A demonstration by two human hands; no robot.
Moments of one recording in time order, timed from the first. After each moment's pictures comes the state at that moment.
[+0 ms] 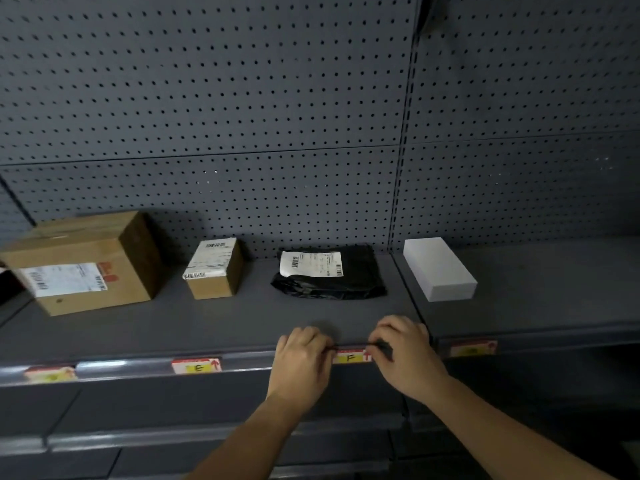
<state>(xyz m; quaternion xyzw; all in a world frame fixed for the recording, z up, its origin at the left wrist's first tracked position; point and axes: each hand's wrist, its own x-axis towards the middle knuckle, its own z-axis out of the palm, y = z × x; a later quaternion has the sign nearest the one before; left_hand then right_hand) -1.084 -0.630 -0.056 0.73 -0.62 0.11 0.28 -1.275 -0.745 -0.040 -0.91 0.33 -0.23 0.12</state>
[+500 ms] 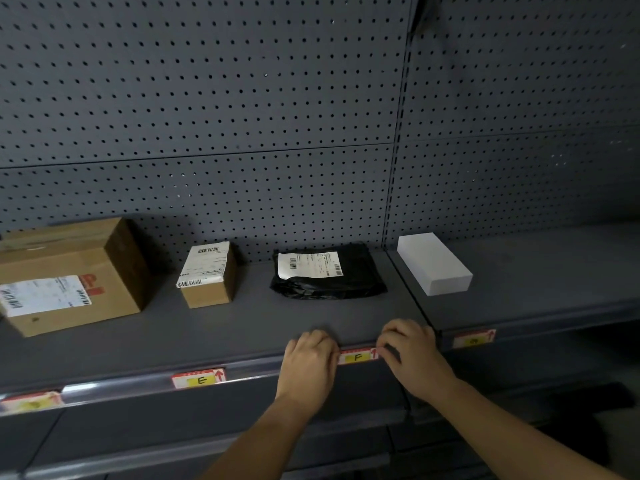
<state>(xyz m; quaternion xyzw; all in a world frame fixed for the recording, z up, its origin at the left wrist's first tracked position) -1.066 -0.635 -0.067 0.70 -0.66 0.08 0.26 -1.268 -0.733 -0.052 -0.90 0.38 -0.20 0.09</state>
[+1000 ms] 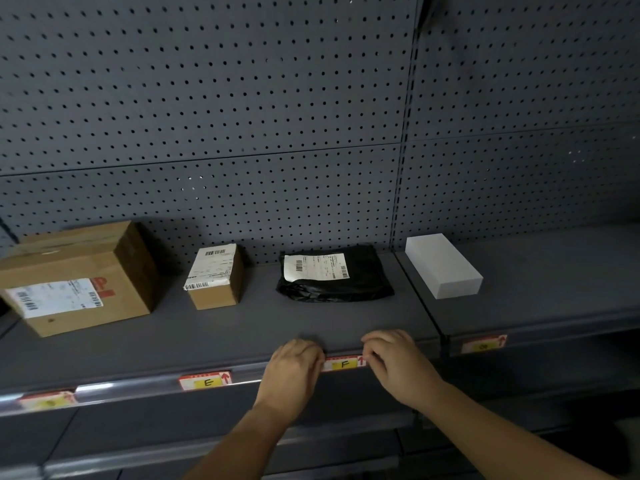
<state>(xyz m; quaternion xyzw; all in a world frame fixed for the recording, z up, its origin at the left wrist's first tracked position) -1.031 -0.619 -0.070 0.68 -0.68 0.08 0.26 -1.242 -0.733 -0.063 -0.92 0.31 -0.21 0.13</state>
